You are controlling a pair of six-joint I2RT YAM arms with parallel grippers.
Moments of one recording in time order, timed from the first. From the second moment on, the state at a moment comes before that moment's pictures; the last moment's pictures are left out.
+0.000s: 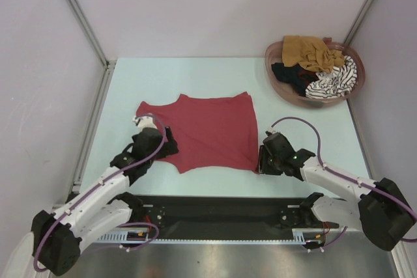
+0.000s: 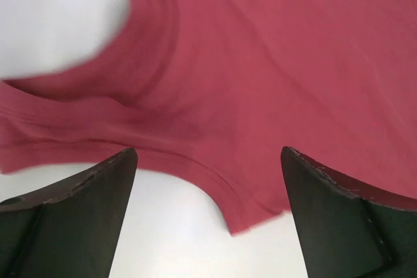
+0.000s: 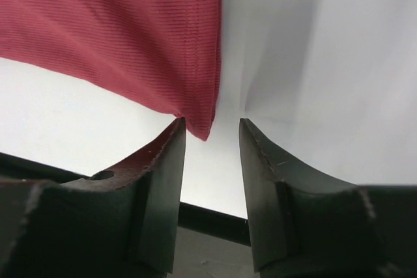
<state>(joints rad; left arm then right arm) -0.48 0.85 0.50 -0.36 -0.33 -0.61 0.66 1.11 0.49 -0.41 0.04 0.68</state>
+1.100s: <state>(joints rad) -0.83 1.02 0.34 -0.26 -0.29 -0.89 0.66 1.02 0.47 -0.41 0.02 0.68</state>
